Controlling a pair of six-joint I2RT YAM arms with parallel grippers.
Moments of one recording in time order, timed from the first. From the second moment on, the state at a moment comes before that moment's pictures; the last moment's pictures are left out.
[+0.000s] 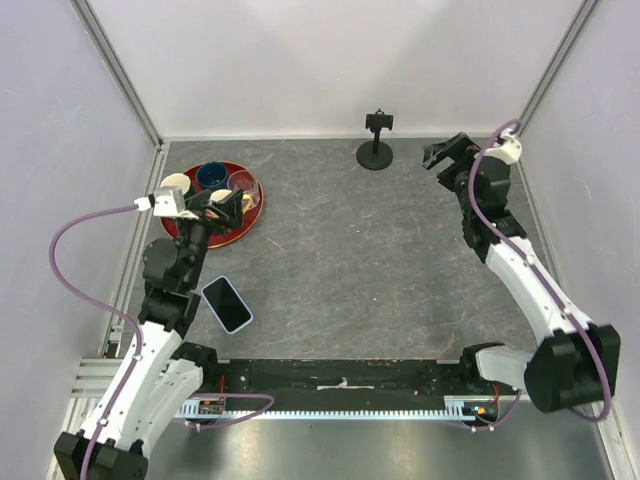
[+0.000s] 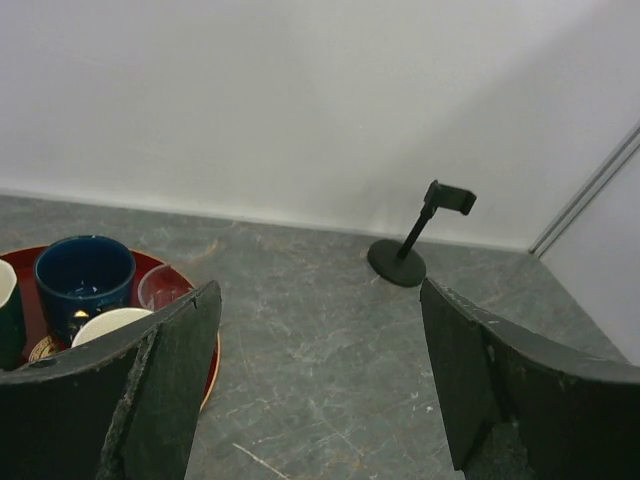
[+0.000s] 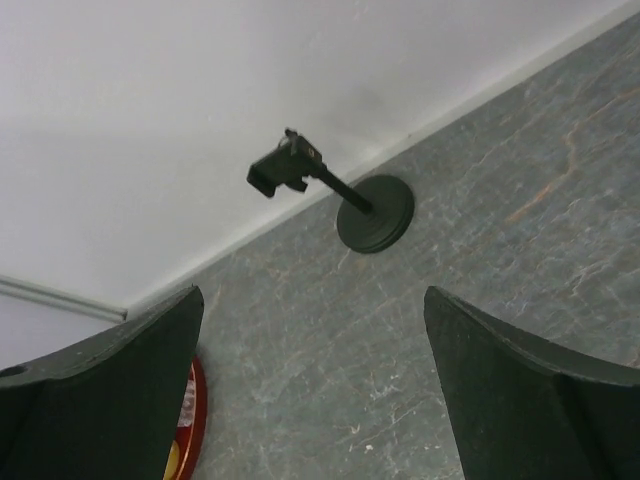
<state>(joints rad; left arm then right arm) -0.25 0.63 0.55 0.32 -0.08 -0.31 0.18 1.18 0.96 0.12 0.20 0.72</state>
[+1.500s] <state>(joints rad) -0.18 1.07 0.78 0.14 0.51 -0.50 0.06 2.33 1.36 1.12 -0.38 1.13</state>
